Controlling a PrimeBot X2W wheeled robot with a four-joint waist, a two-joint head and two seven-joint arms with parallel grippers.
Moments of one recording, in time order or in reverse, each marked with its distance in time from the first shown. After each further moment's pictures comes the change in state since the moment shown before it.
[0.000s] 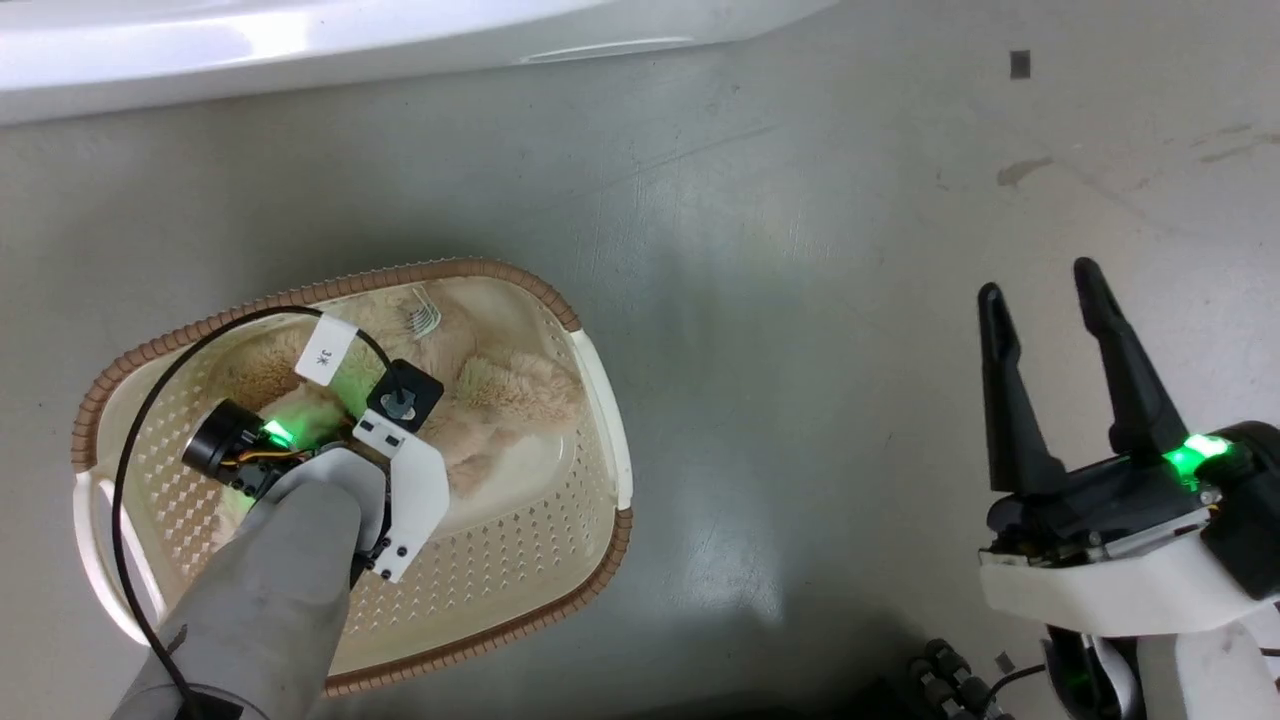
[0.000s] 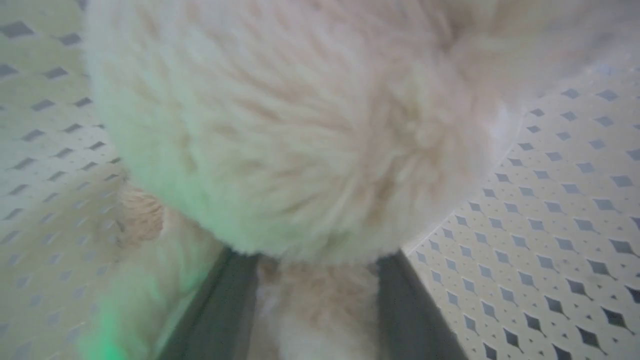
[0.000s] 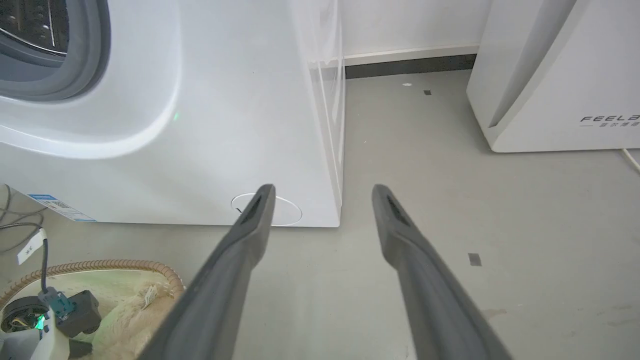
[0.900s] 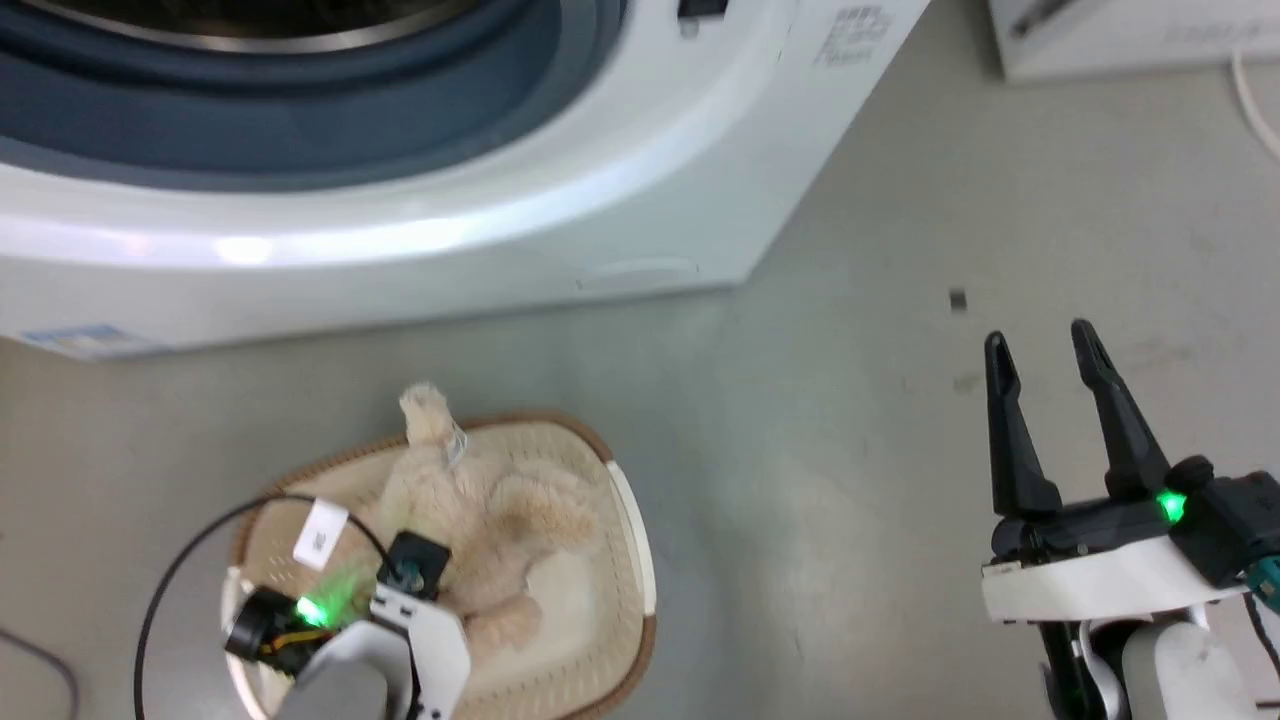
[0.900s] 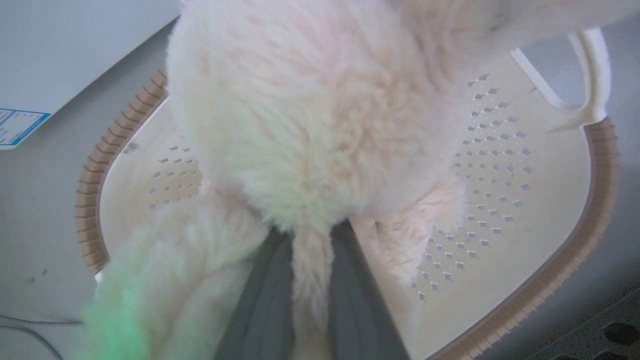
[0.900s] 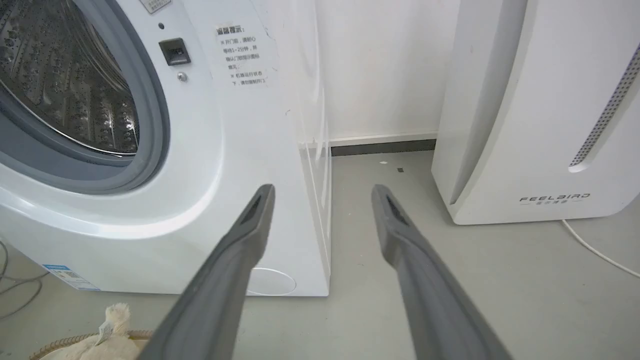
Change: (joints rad) left arm 0.244 -0.042 0.034 0.003 -0.121 0.045 -0.208; right arm 0.014 0.000 -0.037 0.159 -0.009 0.000 0.000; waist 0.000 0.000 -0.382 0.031
